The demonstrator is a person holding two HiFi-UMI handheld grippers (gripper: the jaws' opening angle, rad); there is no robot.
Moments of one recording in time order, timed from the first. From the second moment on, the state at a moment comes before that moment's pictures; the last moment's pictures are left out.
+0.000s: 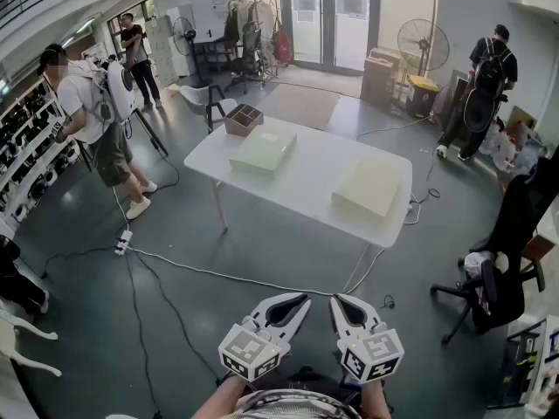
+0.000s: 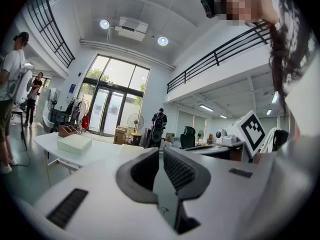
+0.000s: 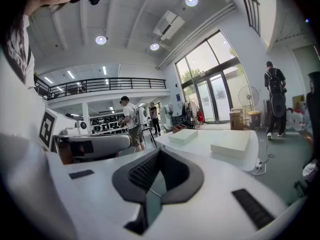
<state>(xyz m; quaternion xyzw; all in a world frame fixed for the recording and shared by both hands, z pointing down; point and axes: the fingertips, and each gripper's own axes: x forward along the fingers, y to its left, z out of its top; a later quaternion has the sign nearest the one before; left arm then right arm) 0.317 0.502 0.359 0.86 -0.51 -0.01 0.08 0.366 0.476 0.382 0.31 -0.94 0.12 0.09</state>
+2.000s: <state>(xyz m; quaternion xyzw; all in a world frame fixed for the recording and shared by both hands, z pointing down) -0.035 0.315 0.399 0.80 -0.59 0.01 0.11 0.033 0.273 0.418 0.23 -0.95 0.17 0.11</state>
